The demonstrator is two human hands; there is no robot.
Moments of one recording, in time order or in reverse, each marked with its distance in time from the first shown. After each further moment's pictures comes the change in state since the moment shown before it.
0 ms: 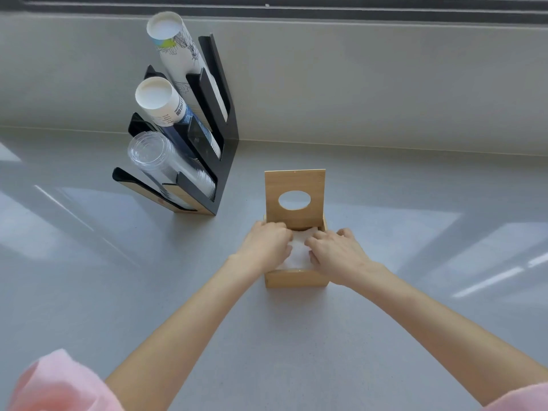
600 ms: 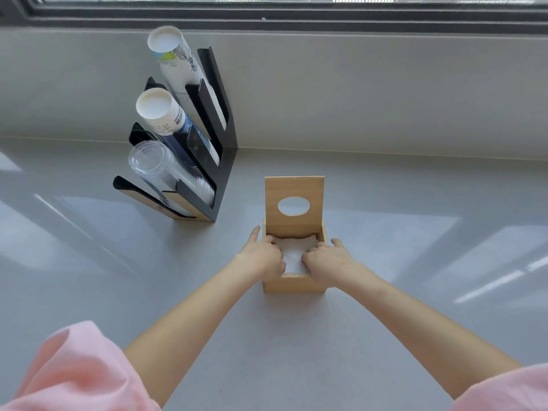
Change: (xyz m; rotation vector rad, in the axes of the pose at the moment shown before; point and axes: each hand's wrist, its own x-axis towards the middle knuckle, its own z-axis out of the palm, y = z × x) left_hand 0.009 -0.009 0.019 0.253 -0.327 0.078; right_hand 0.021 -0.001 0.019 -0.117 -0.231 -0.032
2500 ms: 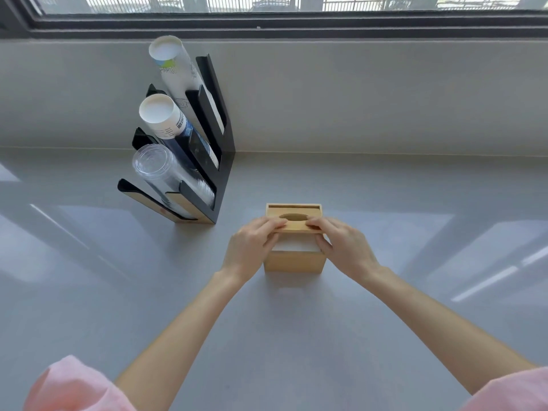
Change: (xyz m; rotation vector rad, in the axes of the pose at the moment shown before) left_hand -0.022 -0.014 0.019 -0.583 1.019 0.046; right_hand -0.017 0.021 0.013 0.551 0.805 -0.022
